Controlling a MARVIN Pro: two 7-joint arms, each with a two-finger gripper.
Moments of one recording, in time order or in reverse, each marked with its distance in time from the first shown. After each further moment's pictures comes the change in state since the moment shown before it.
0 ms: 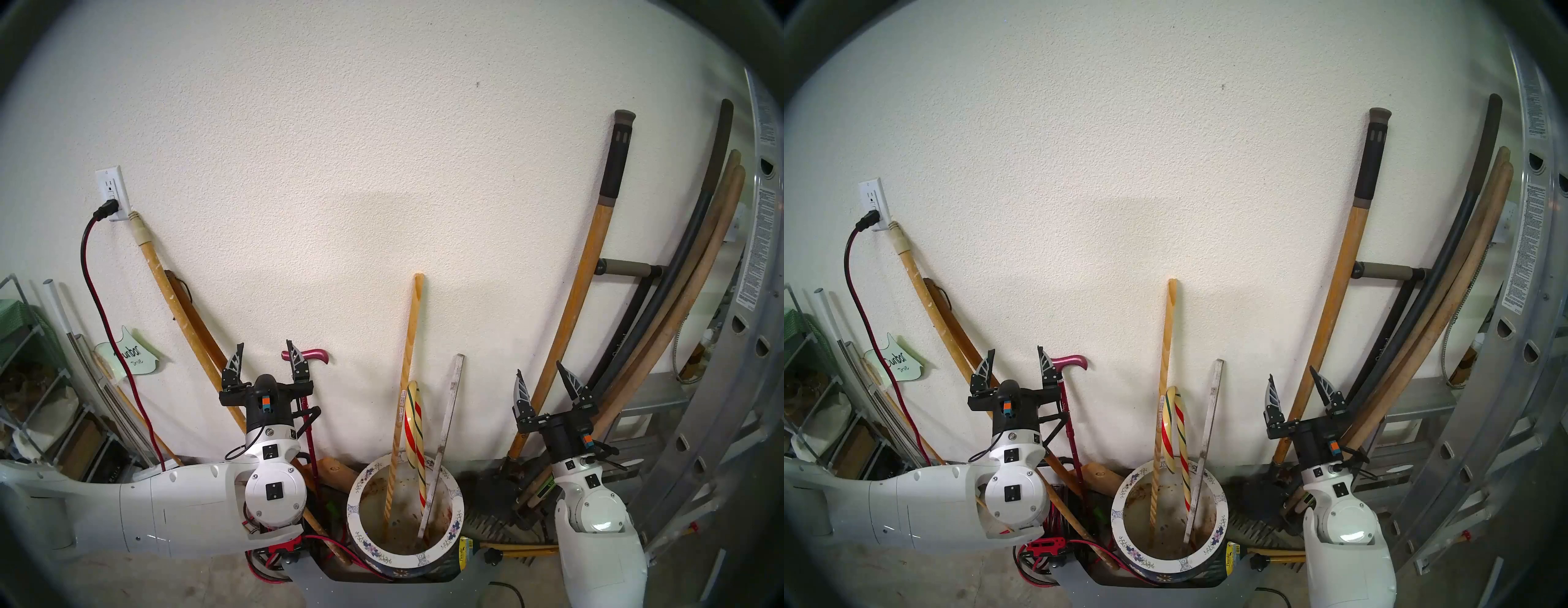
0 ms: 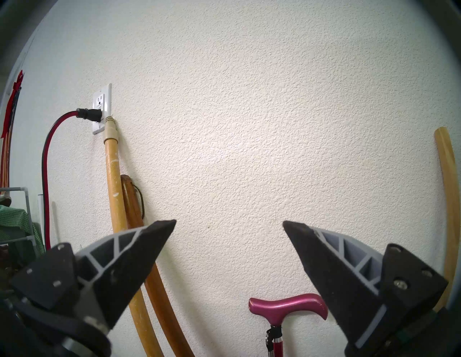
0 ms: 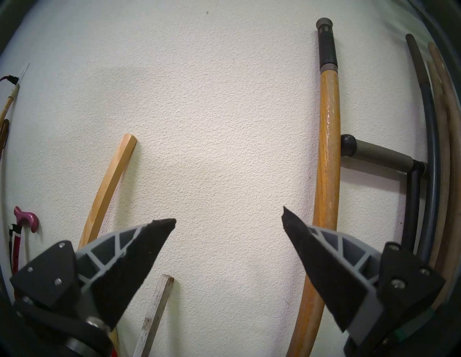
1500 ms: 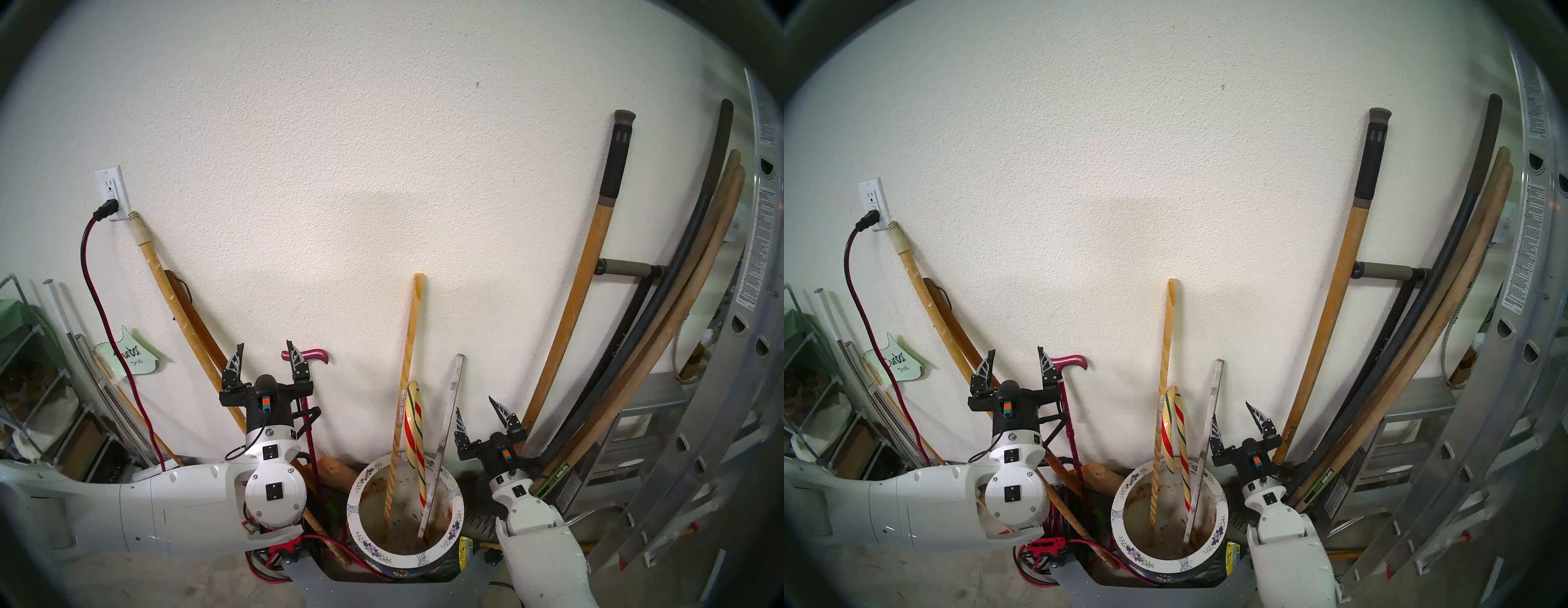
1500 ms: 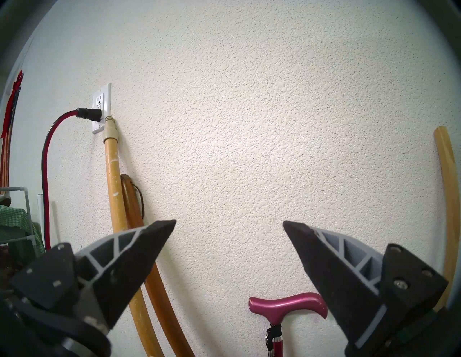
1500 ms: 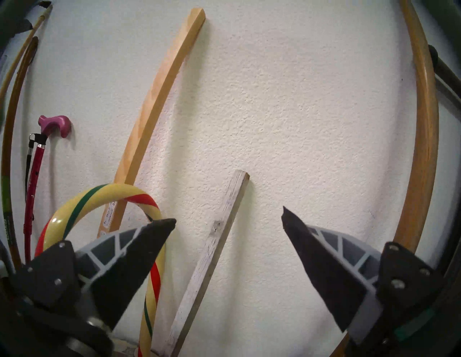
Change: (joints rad) left arm -0.001 0.000 0.002 0.000 -0.001 0.000 0.000; right arm 0.258 -0.091 -0.102 0.548 -0.326 -0.050 -0.176
